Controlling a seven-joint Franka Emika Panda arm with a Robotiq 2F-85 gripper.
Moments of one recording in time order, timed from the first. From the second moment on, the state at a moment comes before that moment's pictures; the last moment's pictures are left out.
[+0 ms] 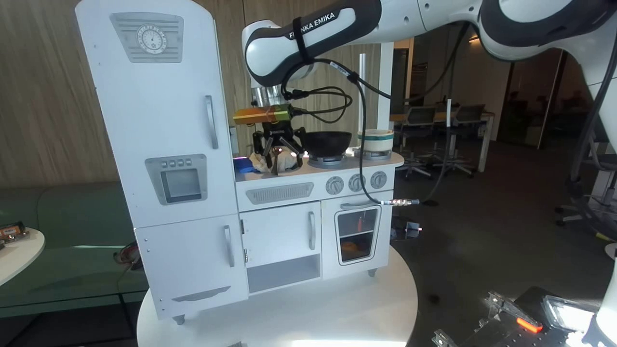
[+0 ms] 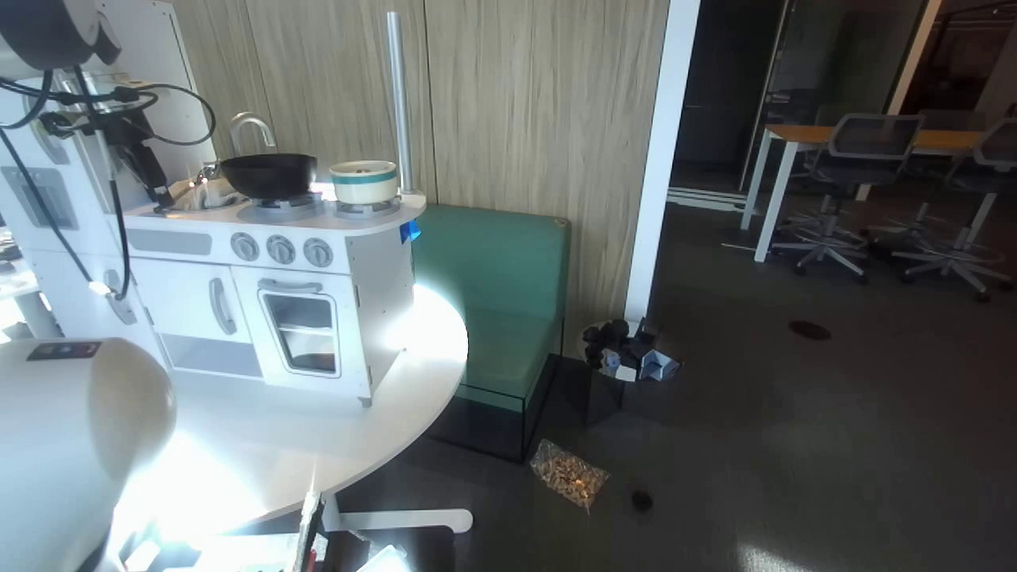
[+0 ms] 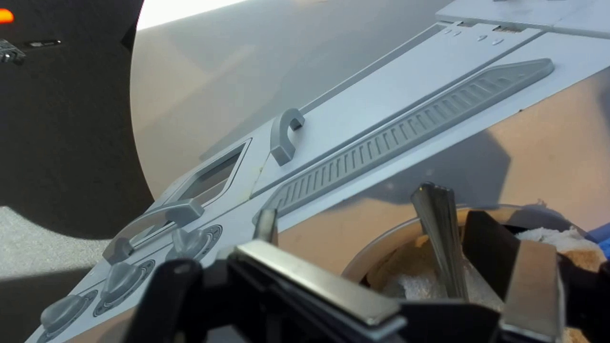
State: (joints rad) arm 0.41 0.45 0.11 -1.35 -0.22 1.77 1.32
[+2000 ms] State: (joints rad) arm 0.42 0.48 0.14 -1.31 -0.27 1.93 1.14
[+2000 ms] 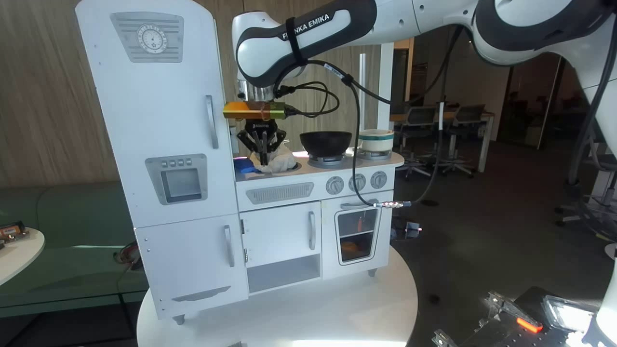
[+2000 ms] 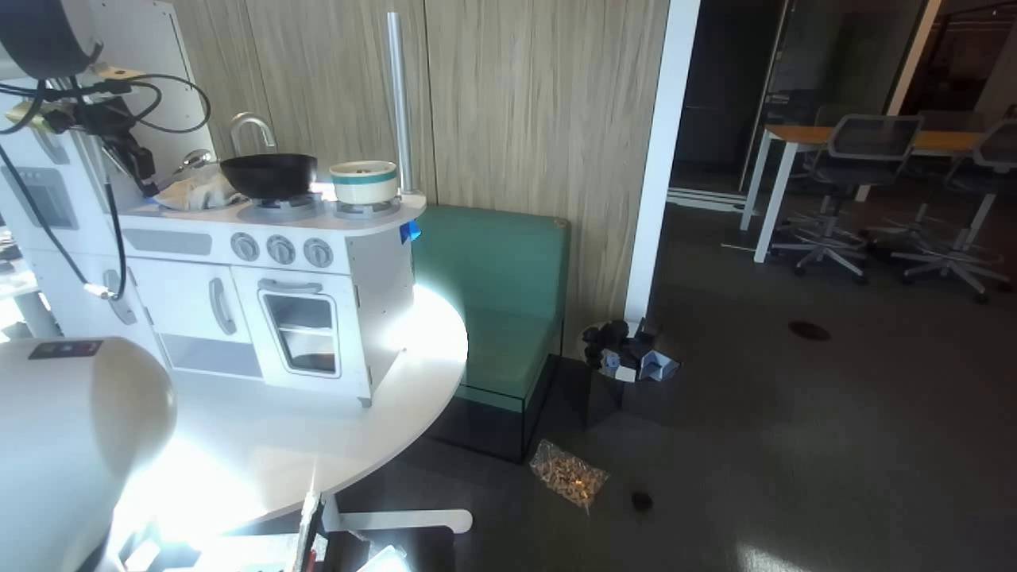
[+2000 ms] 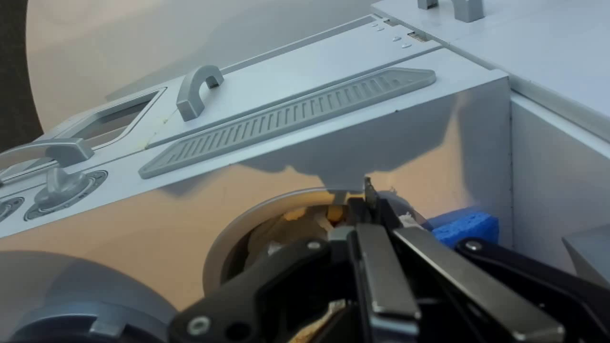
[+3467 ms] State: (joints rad) arm 0.22 -0.02 0.16 -1.77 0.92 2.39 0.49
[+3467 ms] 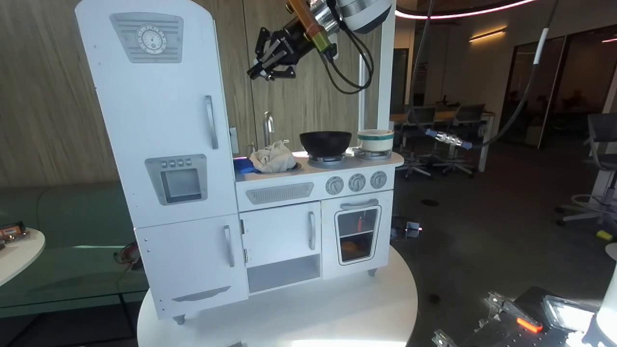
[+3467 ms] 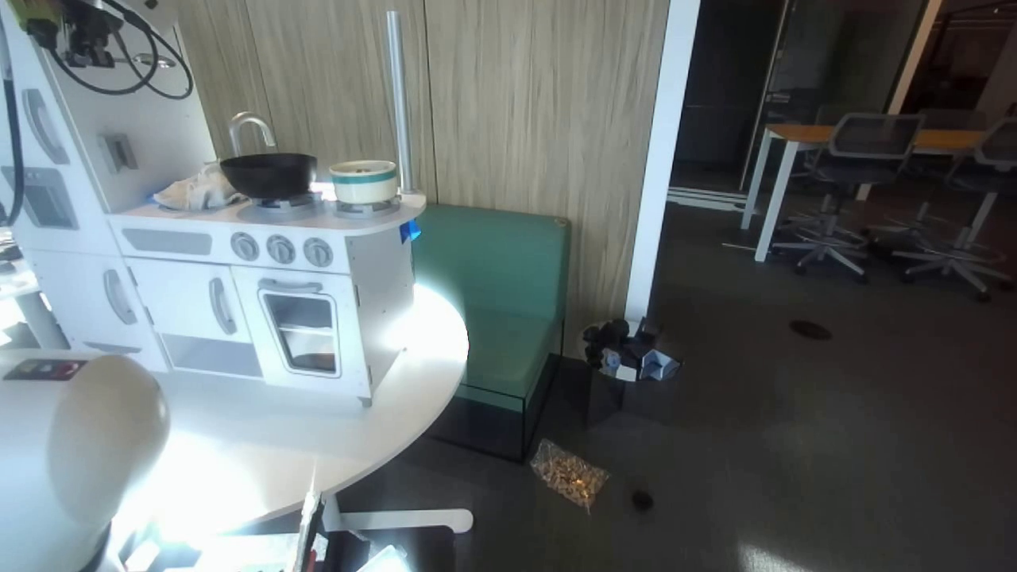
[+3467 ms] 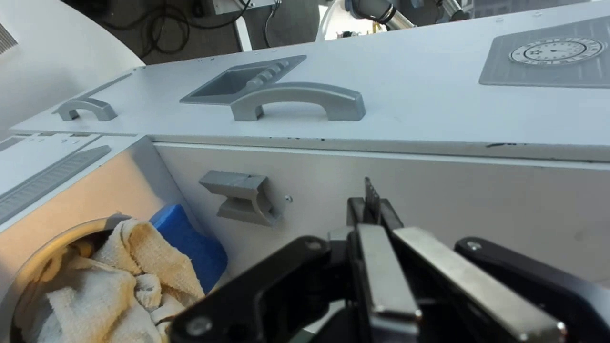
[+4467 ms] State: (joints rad) arm 0.06 -0.04 0.04 -2.00 1.22 2.21 0.33
